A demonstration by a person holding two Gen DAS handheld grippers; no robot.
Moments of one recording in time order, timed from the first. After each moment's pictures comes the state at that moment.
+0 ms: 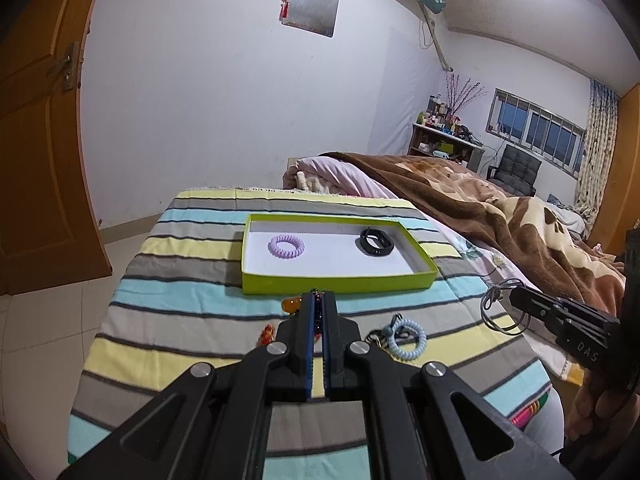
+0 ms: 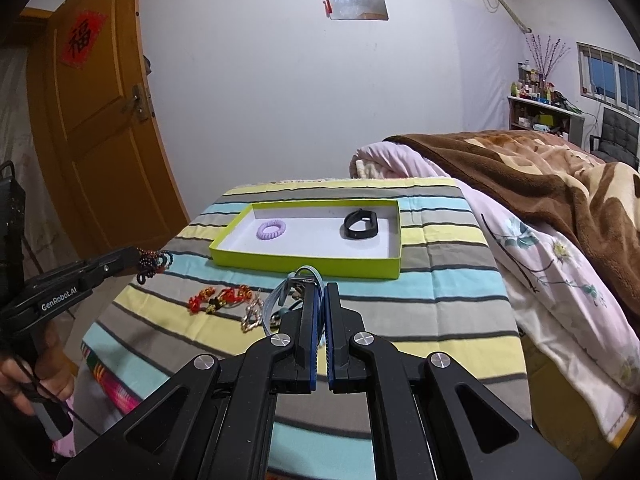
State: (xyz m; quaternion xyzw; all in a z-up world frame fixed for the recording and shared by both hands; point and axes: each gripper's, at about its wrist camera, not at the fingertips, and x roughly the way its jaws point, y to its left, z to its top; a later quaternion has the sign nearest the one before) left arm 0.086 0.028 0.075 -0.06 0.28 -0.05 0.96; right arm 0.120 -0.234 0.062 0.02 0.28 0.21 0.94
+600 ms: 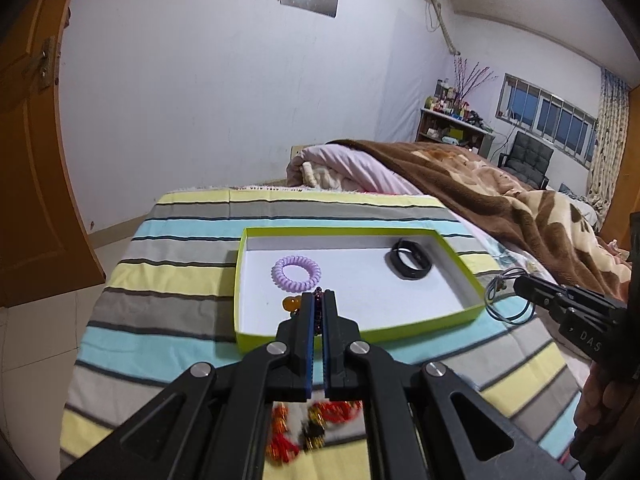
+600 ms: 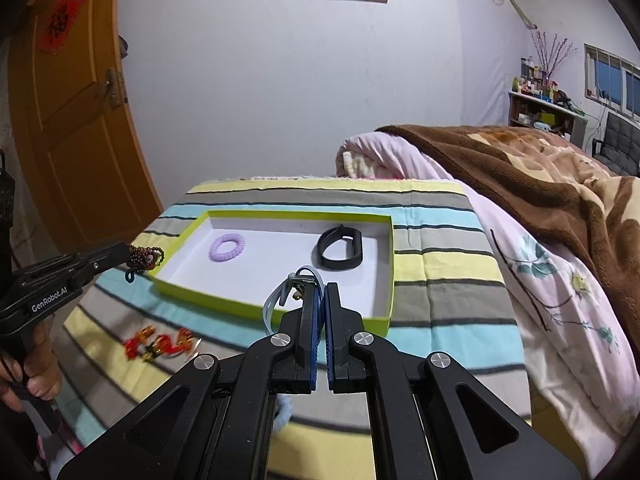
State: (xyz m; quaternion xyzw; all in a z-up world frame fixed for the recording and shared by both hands) left arm 0.192 0.035 0.048 -0.05 0.31 -0.04 0.95; right arm 0.224 -0.211 0.045 0.00 0.30 0.19 0.93
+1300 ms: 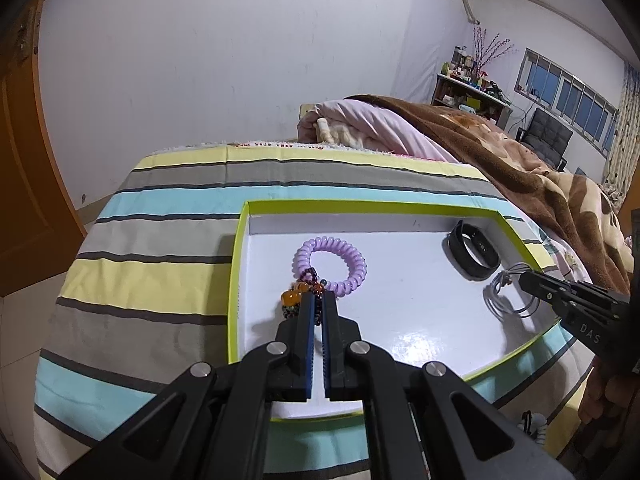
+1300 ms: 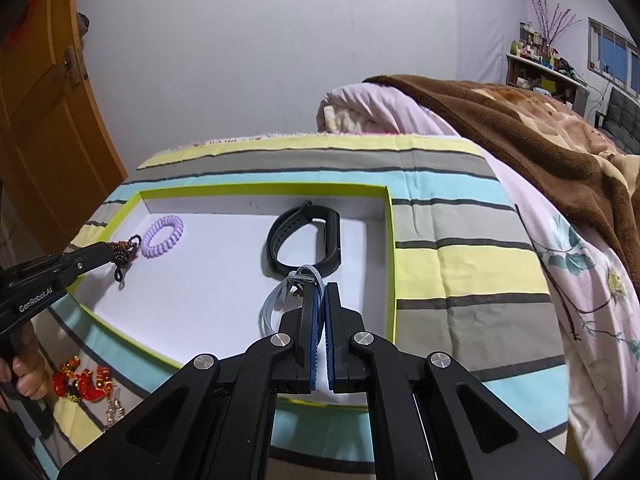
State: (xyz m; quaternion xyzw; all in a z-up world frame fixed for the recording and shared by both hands) left arm 0.274 0.047 -0.003 -0.05 0.38 -0.04 0.92; right arm 0.316 -0.198 -0.009 -0.01 0.38 0.17 0.91
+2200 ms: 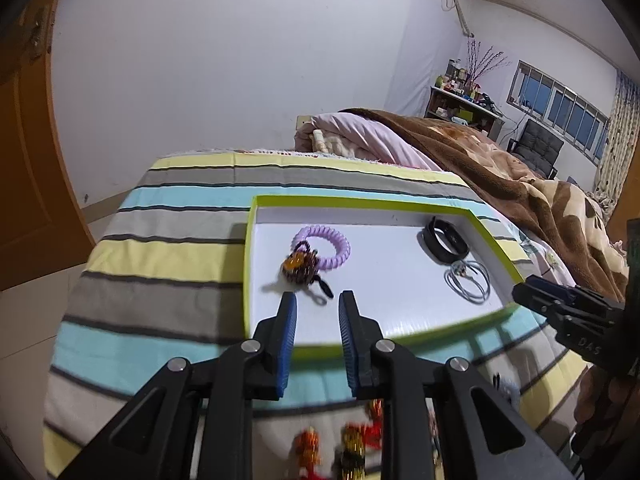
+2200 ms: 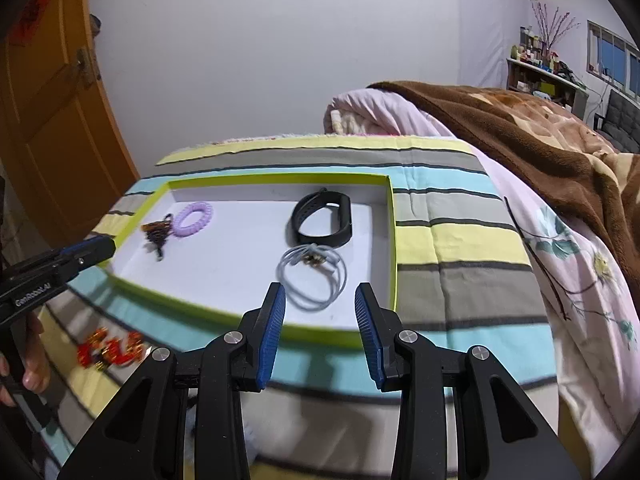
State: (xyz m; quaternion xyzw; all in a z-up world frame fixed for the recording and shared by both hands) left arm 0.224 0.053 0.019 -0.06 0.35 -0.04 0.93; right arm 0.268 -0.203 0.008 -0.01 0.36 0.18 0.92
